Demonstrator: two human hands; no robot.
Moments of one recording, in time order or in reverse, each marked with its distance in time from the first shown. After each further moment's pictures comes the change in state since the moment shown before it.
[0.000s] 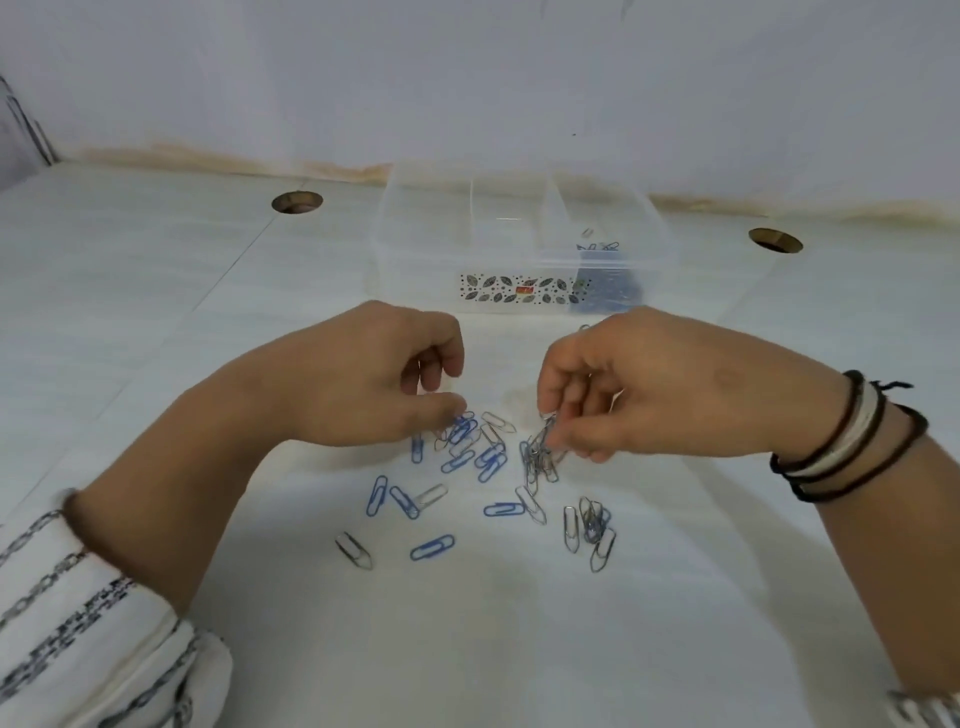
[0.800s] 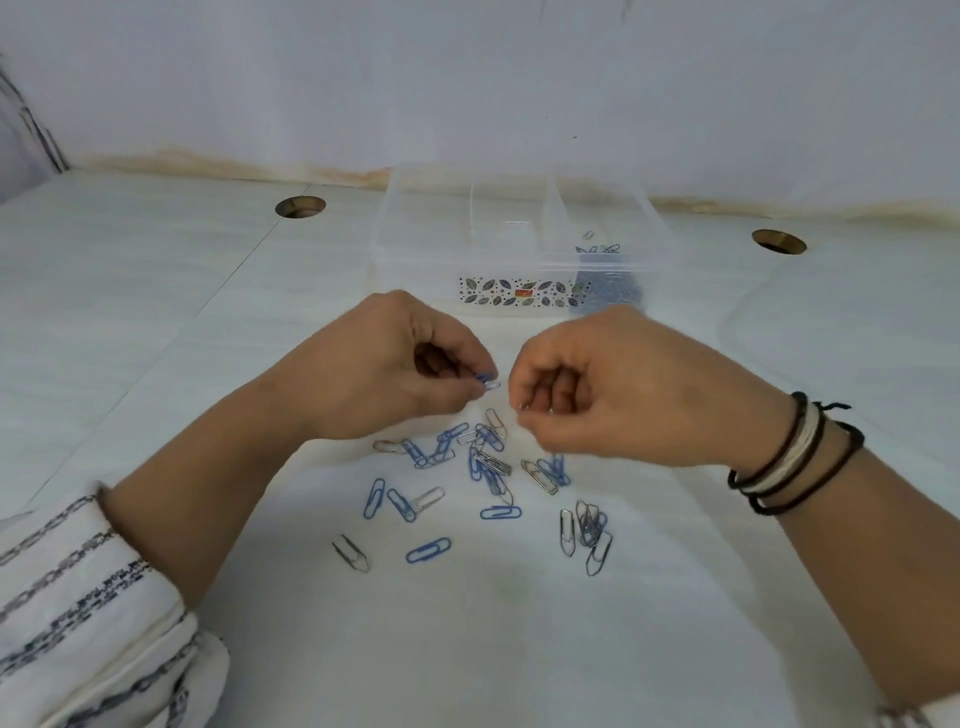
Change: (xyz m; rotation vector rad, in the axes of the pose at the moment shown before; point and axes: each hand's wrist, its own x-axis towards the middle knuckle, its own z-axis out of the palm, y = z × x) left_hand 0.010 0.004 0.012 -0.362 0.128 0.012; right_hand 0.012 0.000 0.015 -0.009 0.194 -0.154
